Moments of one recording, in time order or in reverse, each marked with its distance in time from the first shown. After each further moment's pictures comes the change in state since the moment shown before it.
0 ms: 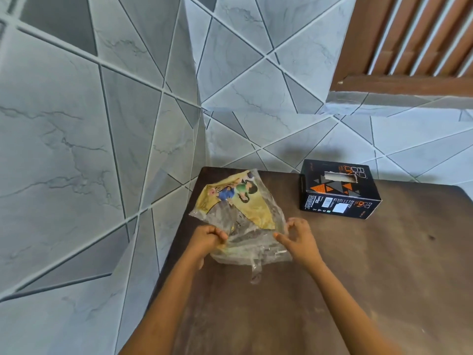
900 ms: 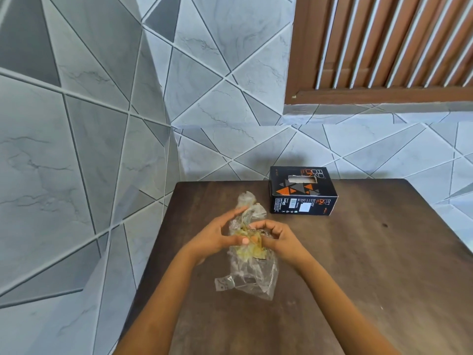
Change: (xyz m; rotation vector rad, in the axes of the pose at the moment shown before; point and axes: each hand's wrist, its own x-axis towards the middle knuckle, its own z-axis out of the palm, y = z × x) left_hand -0.050 0.071 0.048 0.202 -0.549 0.429; right_hand -0.042 -0.037 -0.051 0.408 -0.275 -0.199
